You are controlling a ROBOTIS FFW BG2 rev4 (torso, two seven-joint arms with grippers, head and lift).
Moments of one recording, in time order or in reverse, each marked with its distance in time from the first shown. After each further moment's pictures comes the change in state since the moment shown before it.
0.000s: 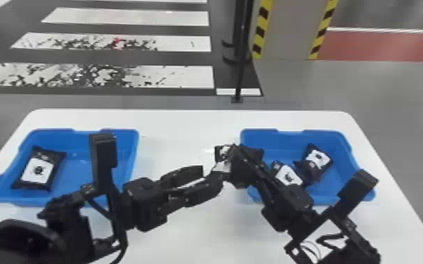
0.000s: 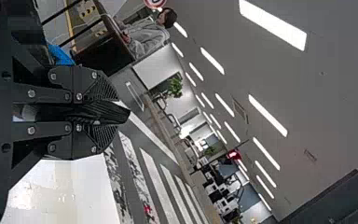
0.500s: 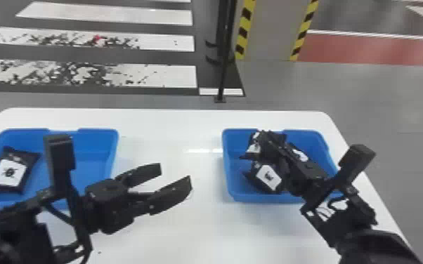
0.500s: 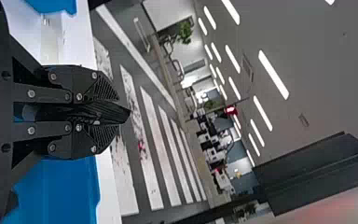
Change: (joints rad) left arm 0.030 -0.005 0.061 -0.012 0.033 -0.015 -0.003; right arm -0.207 -0.017 -0.196 0.261 0.136 0.002 -0.011
